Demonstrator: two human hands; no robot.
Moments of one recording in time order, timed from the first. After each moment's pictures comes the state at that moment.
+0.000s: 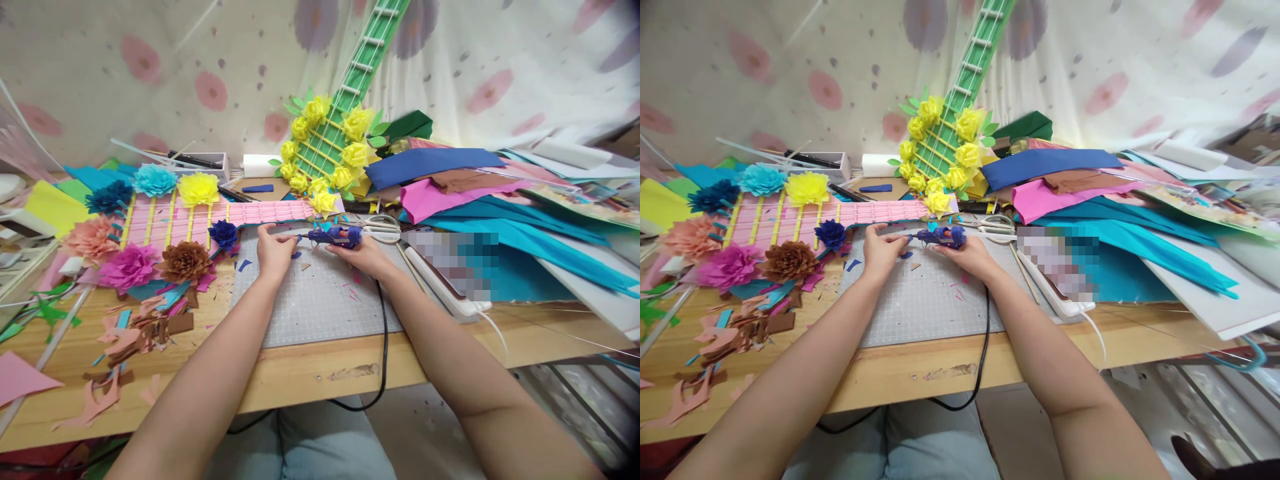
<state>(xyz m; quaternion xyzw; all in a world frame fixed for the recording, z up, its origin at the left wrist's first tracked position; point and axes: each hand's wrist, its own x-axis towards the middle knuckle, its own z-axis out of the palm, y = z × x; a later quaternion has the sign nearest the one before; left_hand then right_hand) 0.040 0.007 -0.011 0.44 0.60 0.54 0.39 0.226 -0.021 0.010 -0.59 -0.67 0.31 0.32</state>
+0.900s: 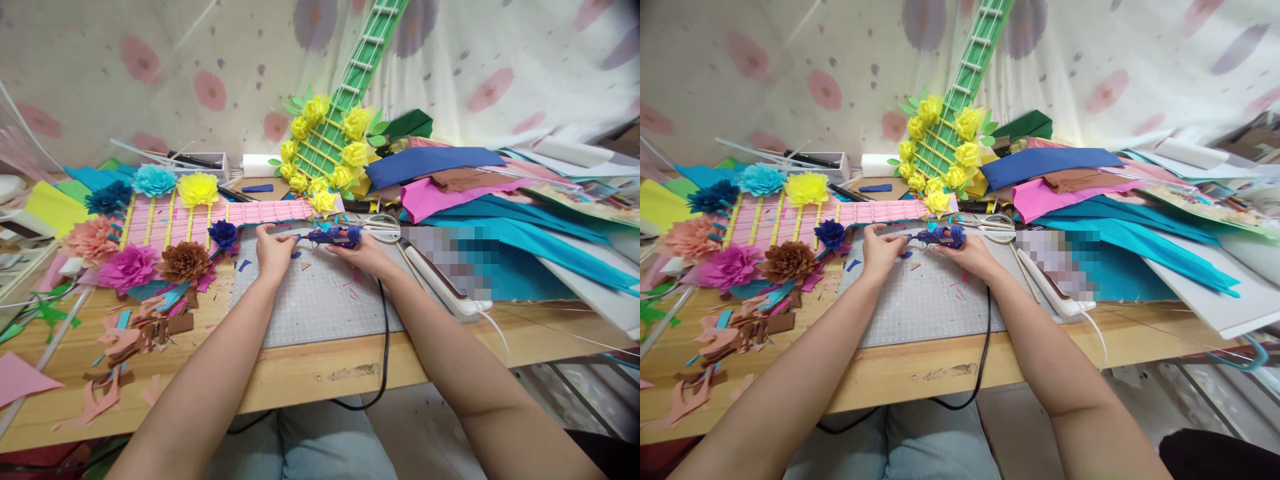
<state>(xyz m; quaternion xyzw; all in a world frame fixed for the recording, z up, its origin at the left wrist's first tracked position) 0.040 0.005 -0.008 0.43 0.60 0.55 0.40 0.228 -0.020 0.011 -0.58 -0.69 0.30 0.32</state>
